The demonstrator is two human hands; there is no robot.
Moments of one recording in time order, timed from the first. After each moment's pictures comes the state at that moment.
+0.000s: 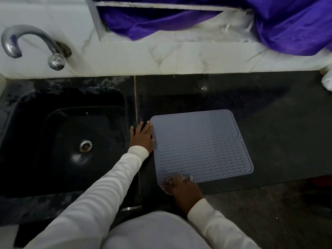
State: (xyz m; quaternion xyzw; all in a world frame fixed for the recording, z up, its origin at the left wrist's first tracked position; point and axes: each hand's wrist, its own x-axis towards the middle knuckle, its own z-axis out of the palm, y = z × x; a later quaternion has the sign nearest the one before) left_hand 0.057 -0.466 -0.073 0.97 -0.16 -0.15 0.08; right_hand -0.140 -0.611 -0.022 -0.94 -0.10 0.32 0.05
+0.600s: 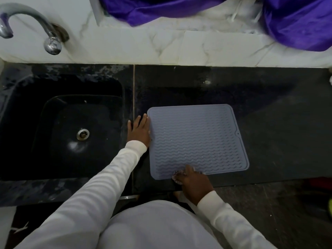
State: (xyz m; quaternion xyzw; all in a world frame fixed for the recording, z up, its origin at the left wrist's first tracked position) left_hand 0.043 -0.478 -0.079 0.98 -0.13 -0.15 0.07; right_hand -0.148 -0.669 -0.020 -0.96 -0.06 0.27 0.06
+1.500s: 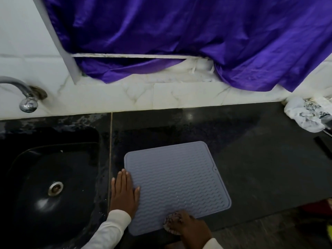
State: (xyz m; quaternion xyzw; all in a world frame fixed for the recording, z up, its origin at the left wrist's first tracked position) left_hand -0.013 -0.501 -0.101 0.99 -0.11 -0.05 0.10; right_hand -0.152 -0.736 -0.053 -0.95 -0.02 0.25 0.19
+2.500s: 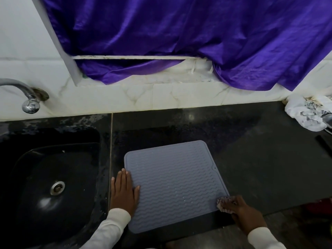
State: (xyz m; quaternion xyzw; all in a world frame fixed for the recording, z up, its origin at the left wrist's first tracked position) left_hand -0.015 -0.501 -0.101 0.99 -0.11 -0.05 0.09; right_hand -0.185 -0.895 -0.014 -0.95 0.19 0.20 0.15
